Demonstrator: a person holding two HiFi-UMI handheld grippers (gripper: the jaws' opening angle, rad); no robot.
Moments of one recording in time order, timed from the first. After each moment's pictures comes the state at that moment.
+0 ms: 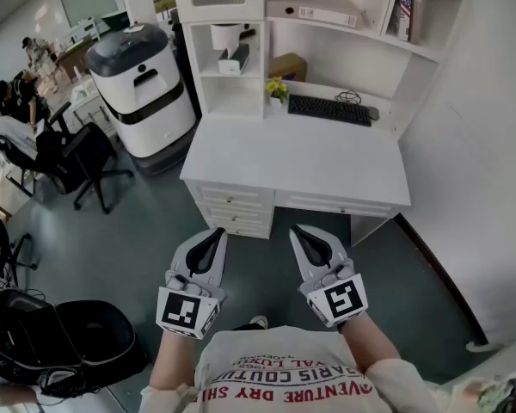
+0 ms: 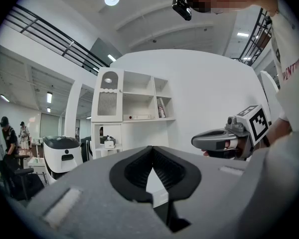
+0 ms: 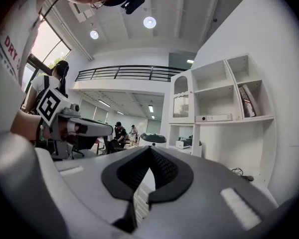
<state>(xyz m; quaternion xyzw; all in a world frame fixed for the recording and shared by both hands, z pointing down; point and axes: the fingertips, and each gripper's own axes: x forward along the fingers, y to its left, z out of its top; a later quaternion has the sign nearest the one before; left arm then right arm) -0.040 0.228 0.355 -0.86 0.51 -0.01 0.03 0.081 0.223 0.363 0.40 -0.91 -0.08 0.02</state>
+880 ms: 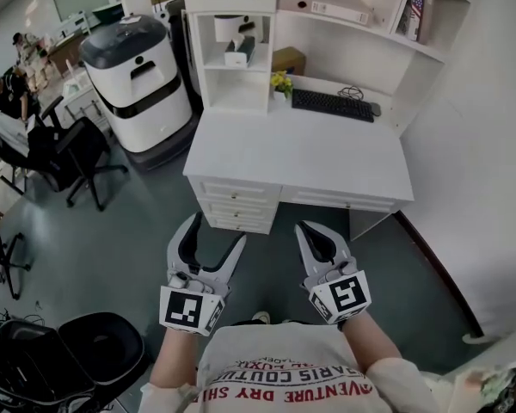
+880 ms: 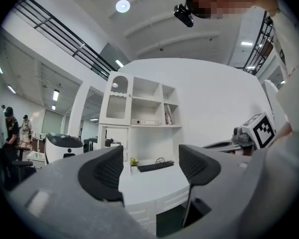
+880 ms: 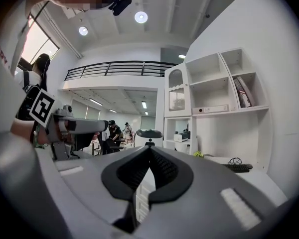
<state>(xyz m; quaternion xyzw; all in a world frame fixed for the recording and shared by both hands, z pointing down) -0.093 0.214 0.354 -0.85 0.53 0.05 0.03 0.049 0.206 0.390 0.44 -0.90 -0.04 0.03</state>
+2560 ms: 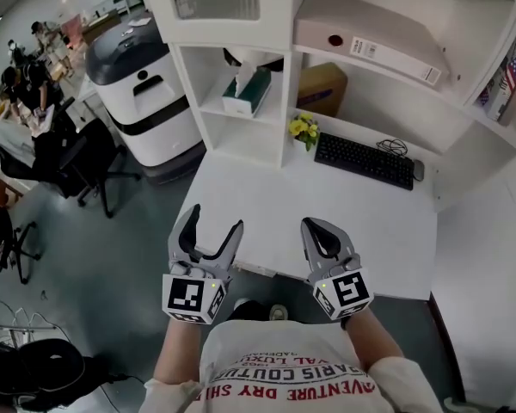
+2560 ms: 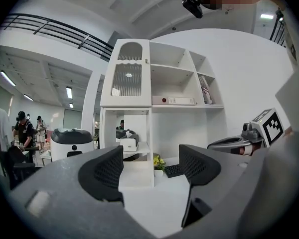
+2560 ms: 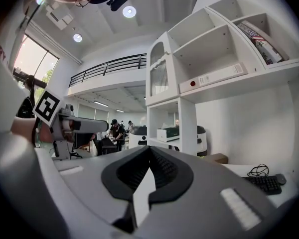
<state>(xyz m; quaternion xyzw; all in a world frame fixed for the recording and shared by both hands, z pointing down) -0.071 -0.128 0.384 -0.78 0.62 -0.01 -0.01 0.089 -0.150 0.414 0.37 -0.93 -0.01 0.04</state>
